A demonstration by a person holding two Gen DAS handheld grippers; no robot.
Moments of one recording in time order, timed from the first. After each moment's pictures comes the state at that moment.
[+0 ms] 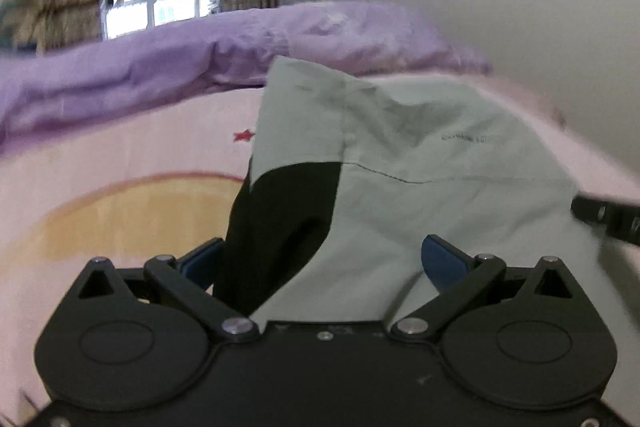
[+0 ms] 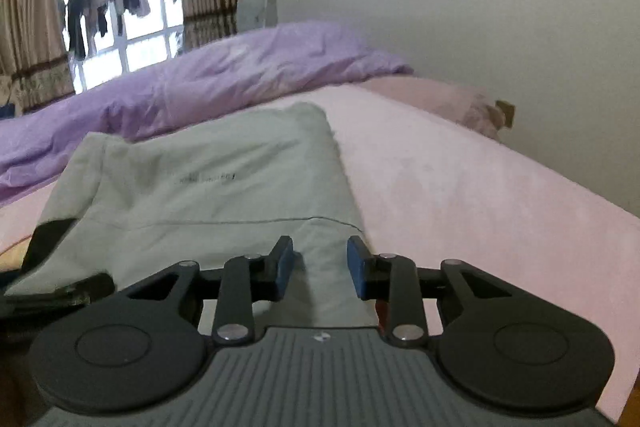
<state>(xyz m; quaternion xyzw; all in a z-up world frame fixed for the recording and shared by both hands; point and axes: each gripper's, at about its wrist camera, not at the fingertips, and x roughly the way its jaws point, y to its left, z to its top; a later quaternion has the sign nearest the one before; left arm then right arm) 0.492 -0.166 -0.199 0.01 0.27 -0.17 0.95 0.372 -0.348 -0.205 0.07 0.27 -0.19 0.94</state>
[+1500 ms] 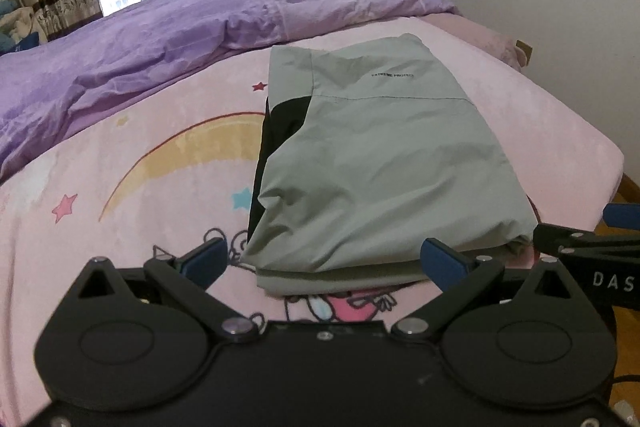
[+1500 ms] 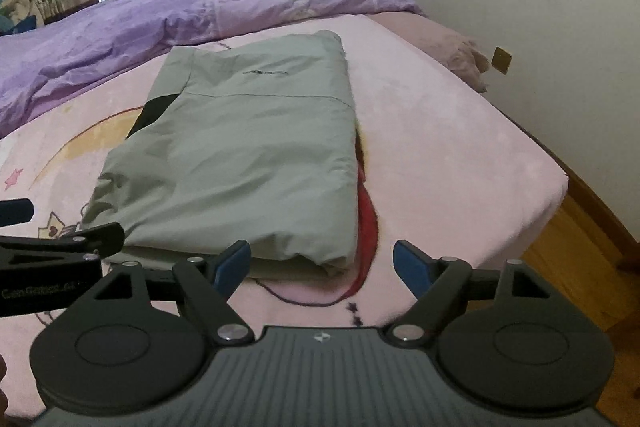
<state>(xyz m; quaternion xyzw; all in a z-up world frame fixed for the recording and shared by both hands) 0.323 -0.140 -0.096 0.10 0.36 -0.17 0.91 0.245 -0.288 -0.122 0.05 0.42 -0.16 0.89</state>
